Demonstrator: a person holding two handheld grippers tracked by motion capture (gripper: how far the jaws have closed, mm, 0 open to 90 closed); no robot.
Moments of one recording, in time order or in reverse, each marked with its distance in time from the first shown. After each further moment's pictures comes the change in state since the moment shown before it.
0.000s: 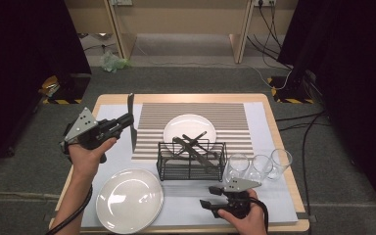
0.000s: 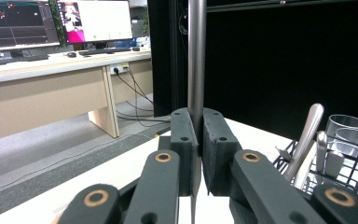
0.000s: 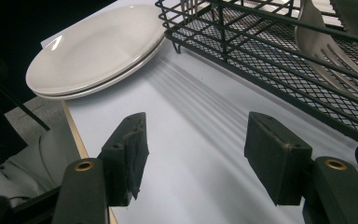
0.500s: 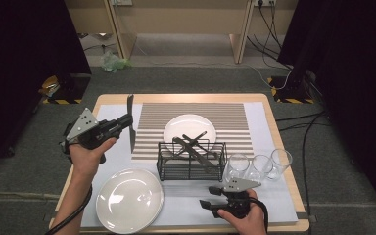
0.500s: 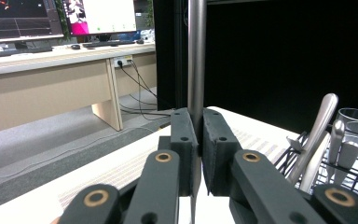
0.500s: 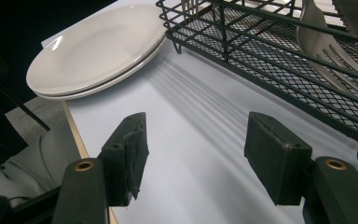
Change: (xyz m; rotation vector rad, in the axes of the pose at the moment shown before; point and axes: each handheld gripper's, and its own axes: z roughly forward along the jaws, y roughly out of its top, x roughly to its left) left arm 0.006 -0.007 0.002 0.025 0.018 -0.010; right arm 0.000 0.000 0.001 -0.002 0.003 -0.001
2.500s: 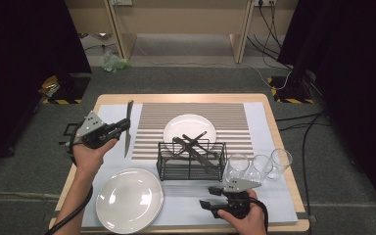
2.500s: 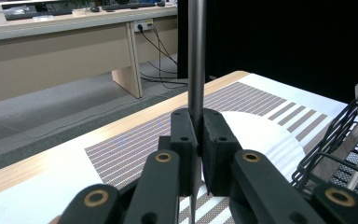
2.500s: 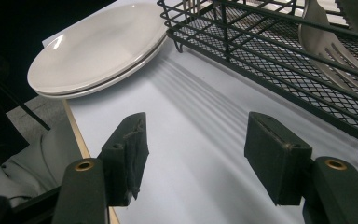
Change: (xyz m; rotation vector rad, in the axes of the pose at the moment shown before) left arm 0.020 -0.030 0.011 0.143 0.089 -0.004; right arm 0.001 0.000 0.000 0.004 0.002 0.000
